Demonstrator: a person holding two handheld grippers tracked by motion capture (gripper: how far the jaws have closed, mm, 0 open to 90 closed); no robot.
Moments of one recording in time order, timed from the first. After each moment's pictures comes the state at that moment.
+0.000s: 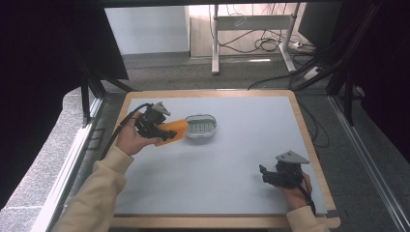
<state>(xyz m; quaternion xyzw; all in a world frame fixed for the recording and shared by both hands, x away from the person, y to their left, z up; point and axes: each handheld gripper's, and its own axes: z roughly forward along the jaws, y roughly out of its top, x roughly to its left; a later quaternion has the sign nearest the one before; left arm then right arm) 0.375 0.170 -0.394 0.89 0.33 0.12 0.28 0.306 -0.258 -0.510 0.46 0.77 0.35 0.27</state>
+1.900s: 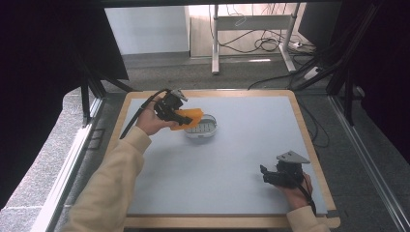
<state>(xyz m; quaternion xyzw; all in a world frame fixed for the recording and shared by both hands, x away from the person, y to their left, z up) 0.439 0.135 -0.396 0.91 0.27 0.11 0.30 0.307 -0.261 -0.512 0.46 0.77 0.34 0.26</state>
